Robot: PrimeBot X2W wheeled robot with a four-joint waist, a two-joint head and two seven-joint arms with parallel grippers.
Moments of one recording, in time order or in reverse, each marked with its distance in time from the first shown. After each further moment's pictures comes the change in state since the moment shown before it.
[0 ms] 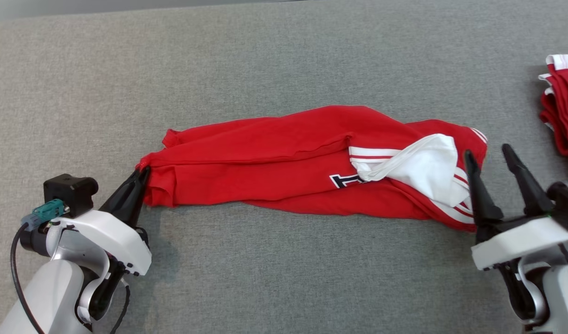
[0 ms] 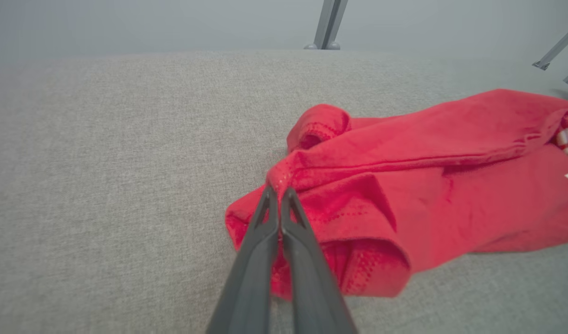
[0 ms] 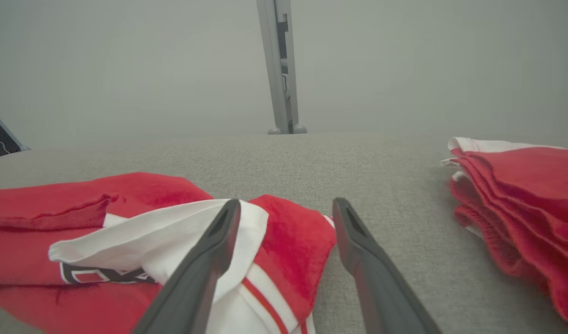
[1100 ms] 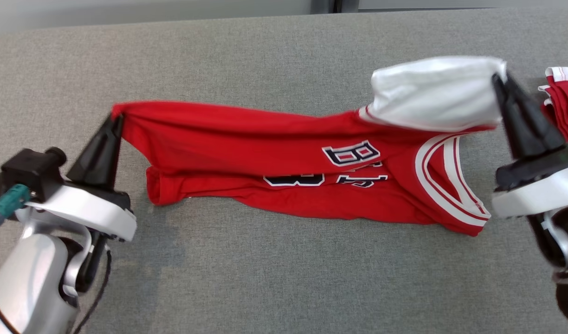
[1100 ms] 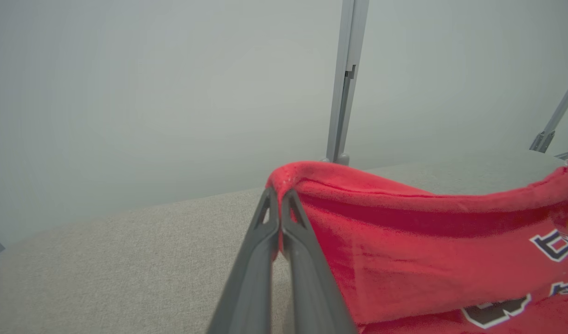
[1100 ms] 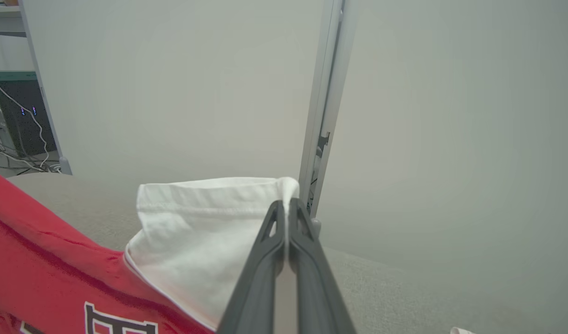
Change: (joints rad) left arm -0.061 0.028 0.021 -0.092 0.072 0.058 -0.141; right arm -0.200 -0.151 0.116 -0.052 -0.029 0.000 -0.005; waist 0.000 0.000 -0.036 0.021
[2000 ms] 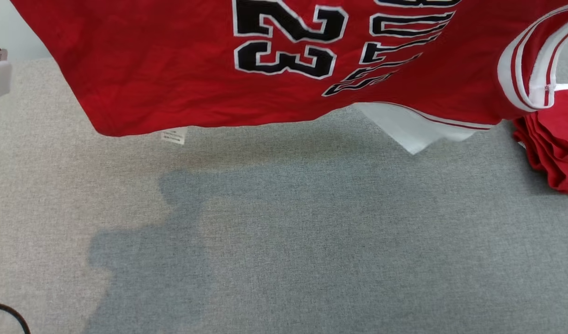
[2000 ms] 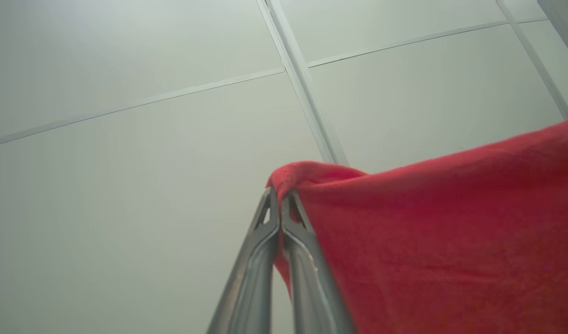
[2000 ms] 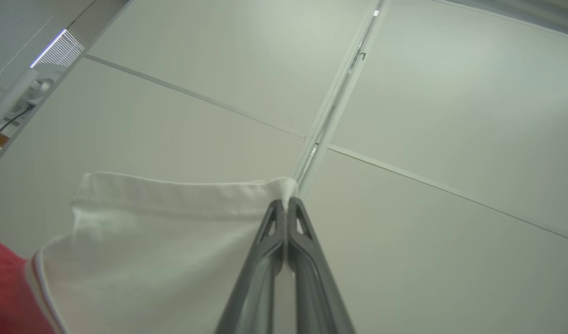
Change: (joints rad) left arm -0.419 0.171 0.125 -0.369 0.124 0.066 0.059; right arm -0.601 -0.221 -0.103 -0.272 0.057 0.000 0.176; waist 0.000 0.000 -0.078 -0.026
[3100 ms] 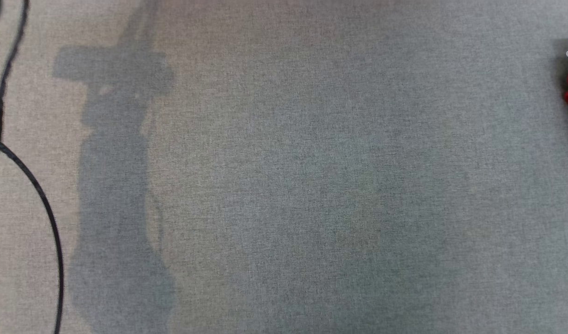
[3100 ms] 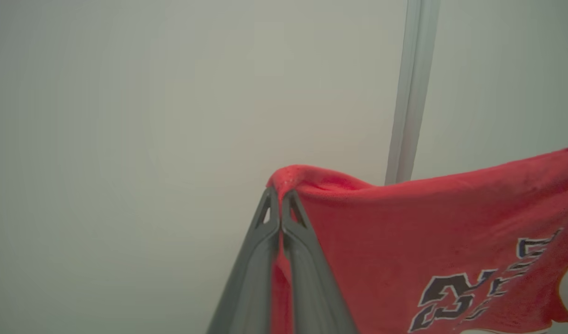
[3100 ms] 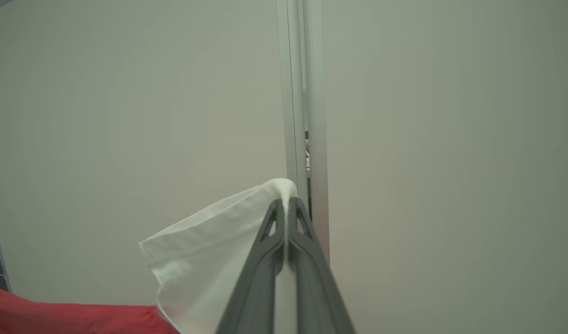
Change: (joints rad) left arm -0.599 -0.289 -0.152 1.116 -0.098 -0.220 -0.162; right arm -0.616 0.329 0.301 1.085 0.209 0.000 -0.268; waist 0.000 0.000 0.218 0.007
